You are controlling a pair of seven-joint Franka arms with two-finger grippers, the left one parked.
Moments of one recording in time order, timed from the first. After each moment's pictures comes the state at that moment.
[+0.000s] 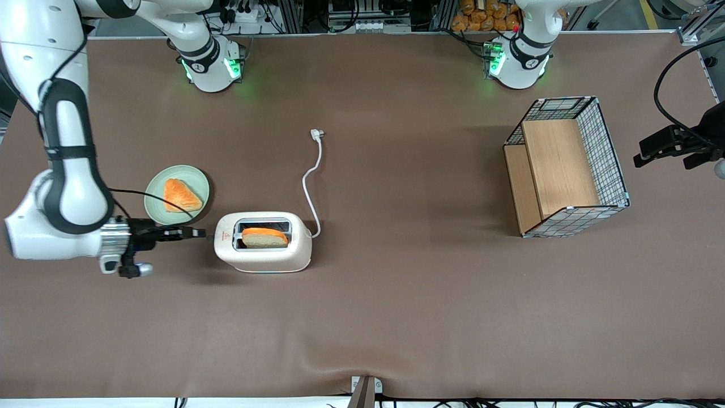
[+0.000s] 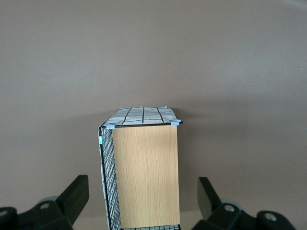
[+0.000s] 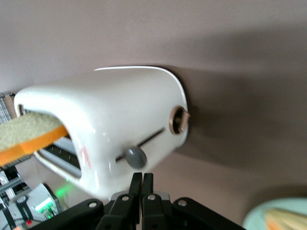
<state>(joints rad) 0.04 0.57 -0.17 -1.57 0.70 1.69 -0.38</state>
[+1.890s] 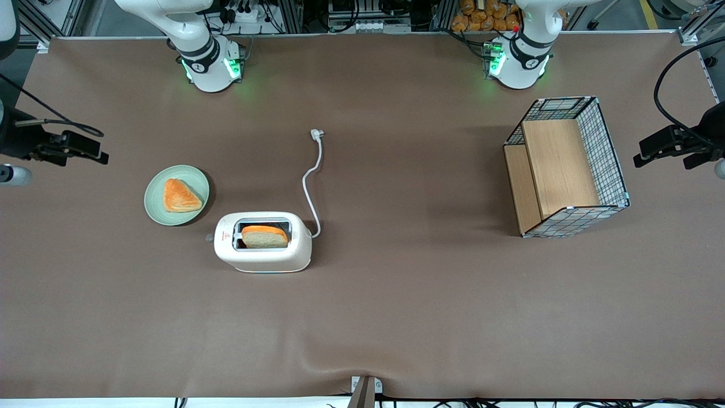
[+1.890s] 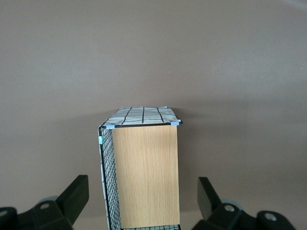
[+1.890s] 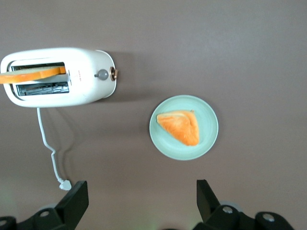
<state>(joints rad) 0.02 0.02 -0.10 -1.62 0.12 1.51 -0.03</state>
